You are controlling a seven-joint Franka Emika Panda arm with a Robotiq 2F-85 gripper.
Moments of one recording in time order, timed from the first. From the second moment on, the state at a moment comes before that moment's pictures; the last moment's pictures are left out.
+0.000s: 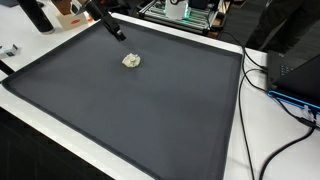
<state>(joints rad) -0.23 0.38 -0.13 -2.10 0.76 2.04 -0.38</state>
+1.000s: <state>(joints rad) -0.22 0.55 -0.11 -1.84 0.52 1.91 -0.05</state>
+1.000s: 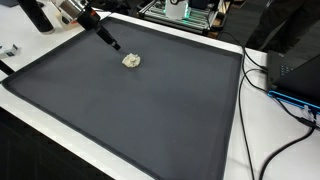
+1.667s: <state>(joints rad) -0.15 0.64 -0.10 -1.66 0.35 1.84 0.12</state>
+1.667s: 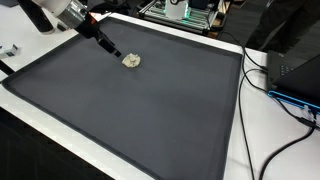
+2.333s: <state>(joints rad) -0.04 0.74 -0.10 -1.48 0.14 1.77 0.23</state>
